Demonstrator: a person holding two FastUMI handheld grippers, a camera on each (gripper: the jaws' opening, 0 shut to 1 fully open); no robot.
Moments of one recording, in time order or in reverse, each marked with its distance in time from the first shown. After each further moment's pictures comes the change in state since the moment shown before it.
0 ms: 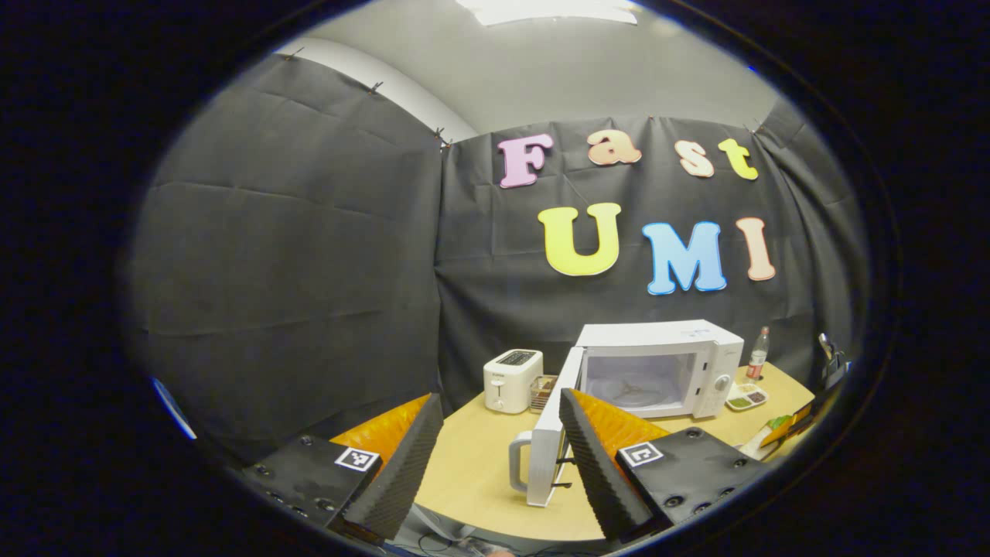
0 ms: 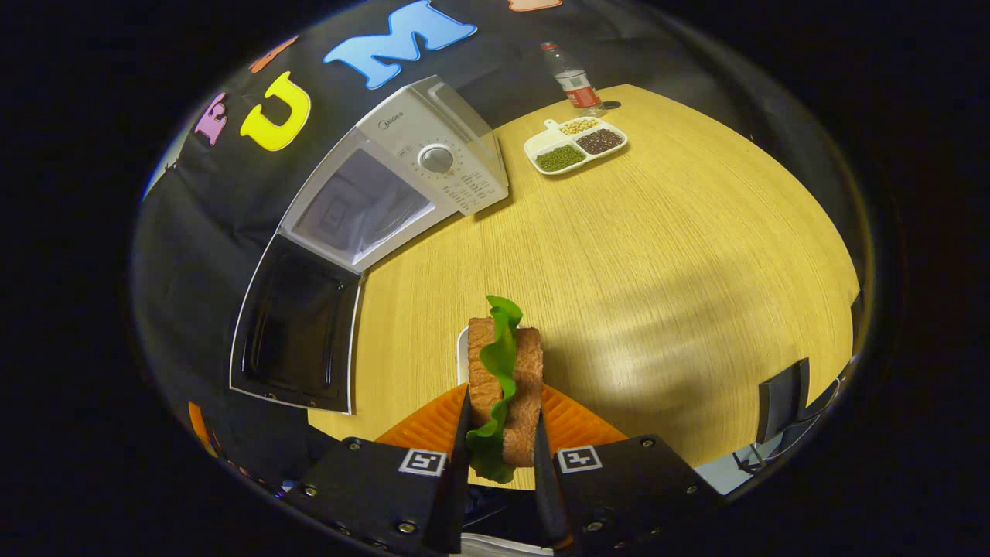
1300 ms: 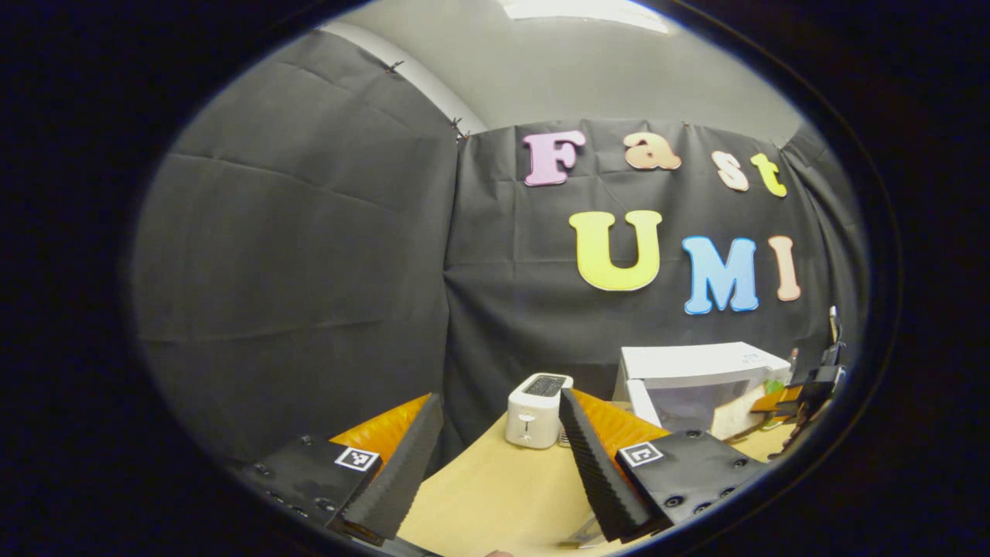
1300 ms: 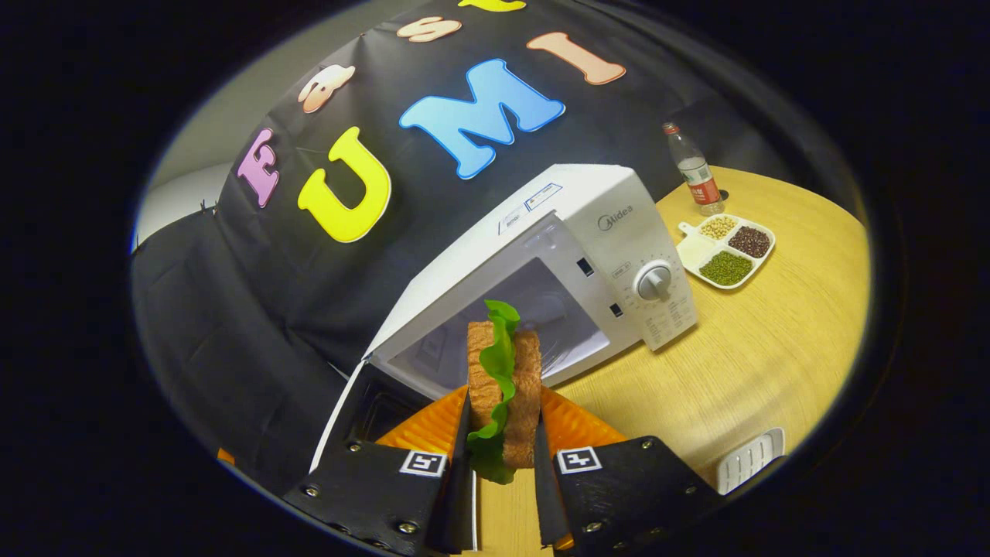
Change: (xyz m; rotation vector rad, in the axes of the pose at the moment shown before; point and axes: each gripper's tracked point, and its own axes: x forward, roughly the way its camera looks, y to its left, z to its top) left arm 0.163 0.100 0.019 -0.038 -0.019 -0.021; right arm 0.104 0.224 0.145 0.056 -0.533 0.178
